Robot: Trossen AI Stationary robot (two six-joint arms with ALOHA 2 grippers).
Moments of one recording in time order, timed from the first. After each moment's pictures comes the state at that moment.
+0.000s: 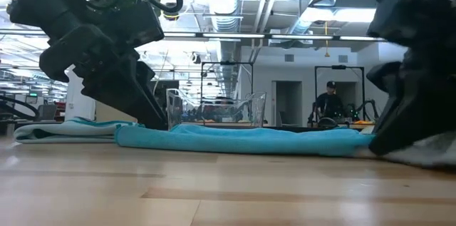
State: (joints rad) left arm -0.38 1.60 0.62 0.18 -0.34 -0.33; right arm 0.71 1.75 0.74 -0.06 0.57 0.61
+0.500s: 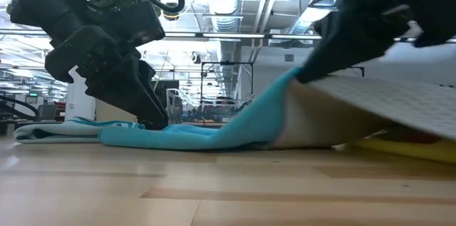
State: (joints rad) left arm -0.38 1.60 0.62 0.19 -0.36 -0.33; right arm 0.54 1.66 0.86 -0.05 0.54 0.23
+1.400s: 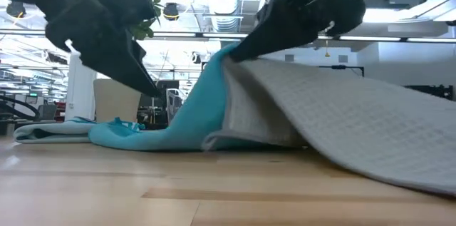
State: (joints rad) left arm -0.38 1.42 0.62 -0.01 -0.41 -0.37; right arm 0.36 1.75 0.95 0.17 0.27 -0.11
